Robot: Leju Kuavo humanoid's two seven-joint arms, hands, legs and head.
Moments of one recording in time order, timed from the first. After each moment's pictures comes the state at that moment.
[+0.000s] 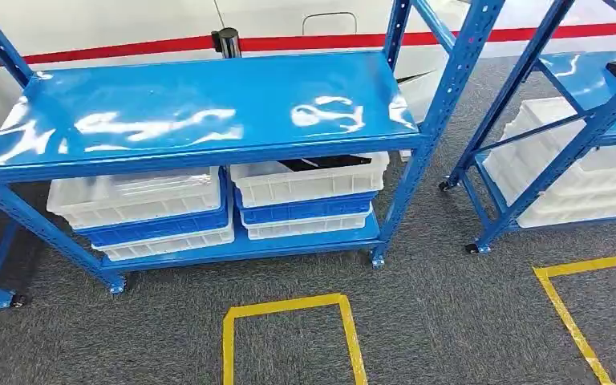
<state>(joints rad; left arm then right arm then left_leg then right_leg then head) -0.06 -0.14 0.92 -0.20 -1.16 0.16 -0.21 -0.03 0.09 -0.44 -0.20 0.90 -0.21 0.16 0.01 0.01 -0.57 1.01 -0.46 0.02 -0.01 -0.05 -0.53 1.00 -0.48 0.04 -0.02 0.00</state>
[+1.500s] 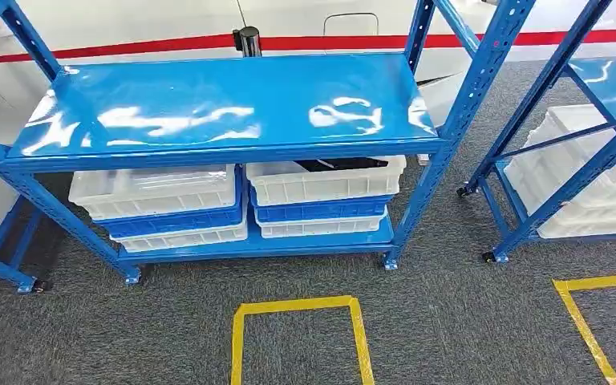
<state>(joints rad) -0.06 -0.15 0.94 -0.20 -1.14 0.19 -0.20 -0.03 0.10 -0.51 -0.20 0.83 -0.34 0.05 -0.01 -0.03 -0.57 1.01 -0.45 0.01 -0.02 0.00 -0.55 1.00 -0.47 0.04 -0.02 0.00</state>
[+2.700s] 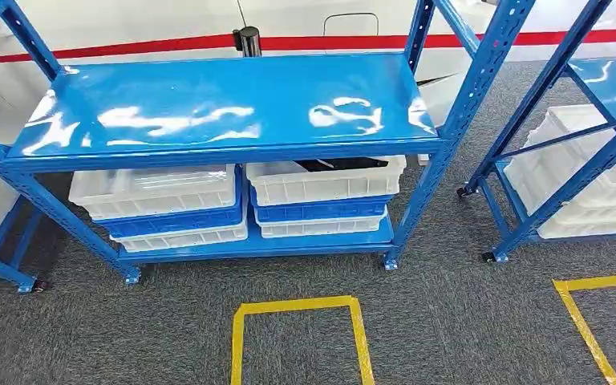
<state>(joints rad) -0.06 -0.13 1.03 -0.20 -0.99 0.19 -0.30 -0.04 0.11 -0.54 -0.20 0.86 -0.36 0.00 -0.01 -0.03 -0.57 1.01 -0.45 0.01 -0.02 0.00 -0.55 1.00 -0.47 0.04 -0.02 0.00</state>
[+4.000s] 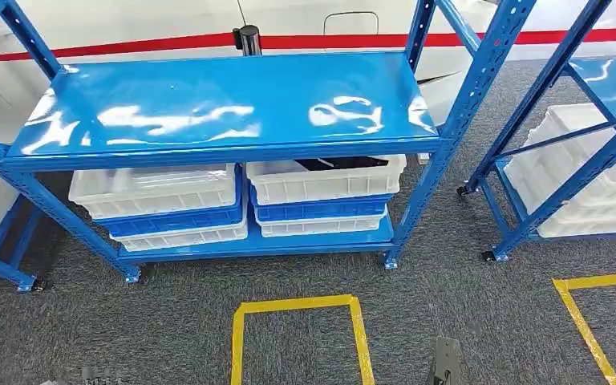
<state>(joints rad) -0.26 -0.15 1.34 -0.39 -0.27 -0.17 -0.57 -0.15 0.16 -0.83 -0.32 0.49 -0.36 -0.42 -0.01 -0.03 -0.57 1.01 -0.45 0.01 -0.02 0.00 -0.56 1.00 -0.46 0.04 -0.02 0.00</state>
